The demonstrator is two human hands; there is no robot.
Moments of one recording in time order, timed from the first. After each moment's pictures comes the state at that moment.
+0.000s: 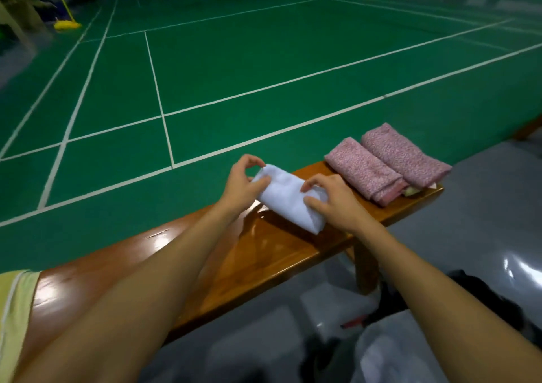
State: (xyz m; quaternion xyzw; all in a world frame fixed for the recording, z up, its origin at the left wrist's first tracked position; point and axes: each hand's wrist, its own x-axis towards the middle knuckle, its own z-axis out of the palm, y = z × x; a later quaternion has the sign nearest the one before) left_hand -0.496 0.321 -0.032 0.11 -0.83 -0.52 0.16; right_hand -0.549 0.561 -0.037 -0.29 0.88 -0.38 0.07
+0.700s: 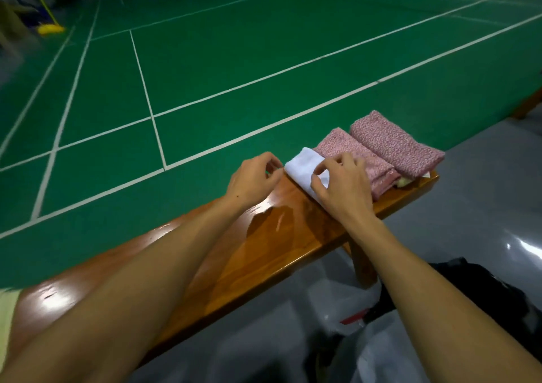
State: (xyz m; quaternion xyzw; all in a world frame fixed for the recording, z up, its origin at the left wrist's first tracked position) left_hand -0.541 0.361 -0.027 0.04 -0.96 -0.26 0.10; right_hand -0.568 0.574 -0.040 -0.16 0.95 -0.24 -0.14
